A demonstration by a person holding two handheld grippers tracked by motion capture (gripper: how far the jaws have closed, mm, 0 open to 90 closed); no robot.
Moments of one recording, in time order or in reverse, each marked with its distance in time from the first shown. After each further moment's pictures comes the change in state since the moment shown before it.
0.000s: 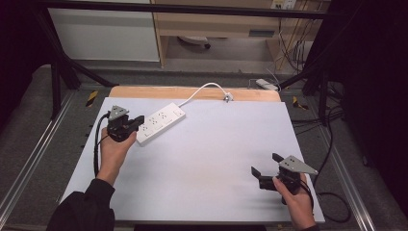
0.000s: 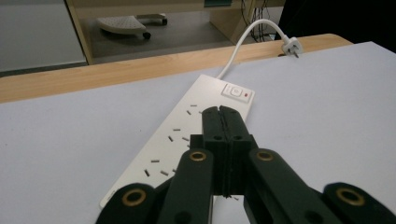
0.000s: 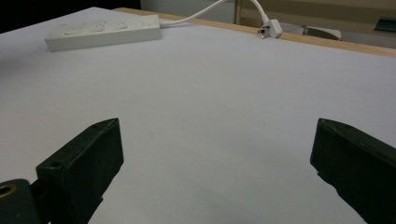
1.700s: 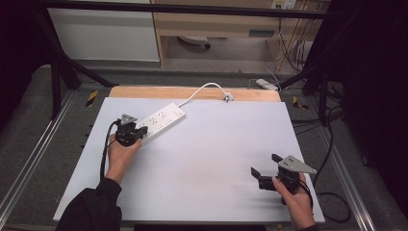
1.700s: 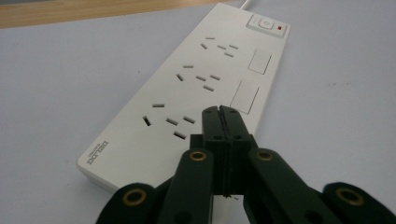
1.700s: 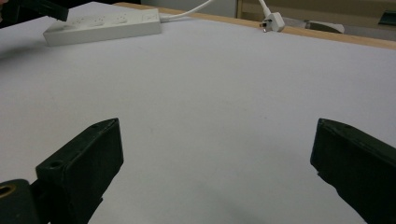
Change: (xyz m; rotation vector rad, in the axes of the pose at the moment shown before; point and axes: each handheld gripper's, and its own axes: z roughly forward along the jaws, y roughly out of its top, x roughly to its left) left arm 0.011 -0.038 0.041 0.146 0.019 -0.005; right arm -0.001 -0.003 0.003 0.018 0.006 0.006
